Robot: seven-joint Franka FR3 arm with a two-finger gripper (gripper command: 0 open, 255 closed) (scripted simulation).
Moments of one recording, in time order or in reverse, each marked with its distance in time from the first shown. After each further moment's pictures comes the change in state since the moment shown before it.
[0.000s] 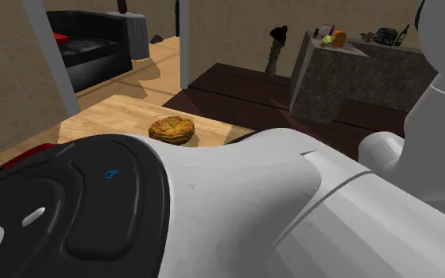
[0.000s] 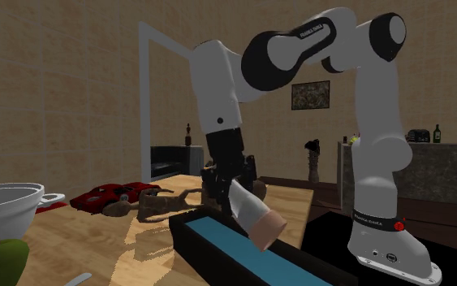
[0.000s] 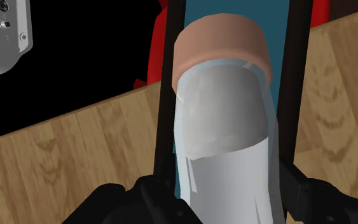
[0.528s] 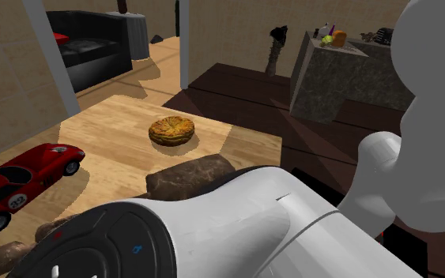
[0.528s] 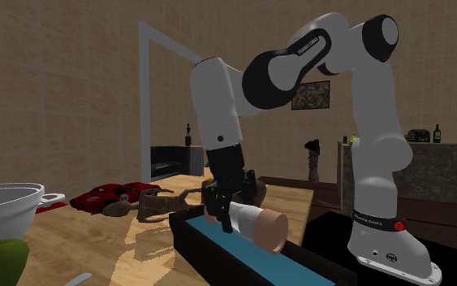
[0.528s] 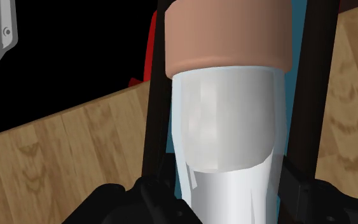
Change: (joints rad) arm 0.007 0.052 0.000 -0.046 -0.033 0.084 0.019
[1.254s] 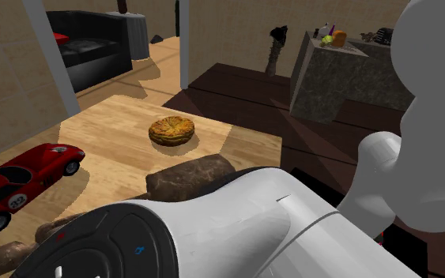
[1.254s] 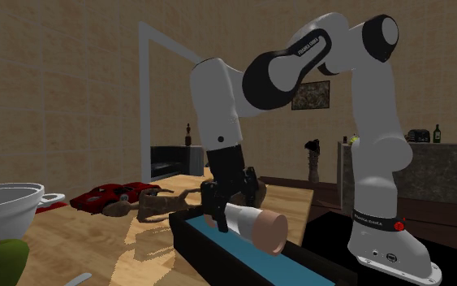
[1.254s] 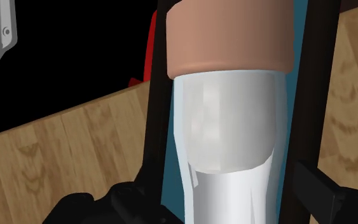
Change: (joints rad) arm 0.000 0.000 0.000 -0.003 0.000 0.003 0.000
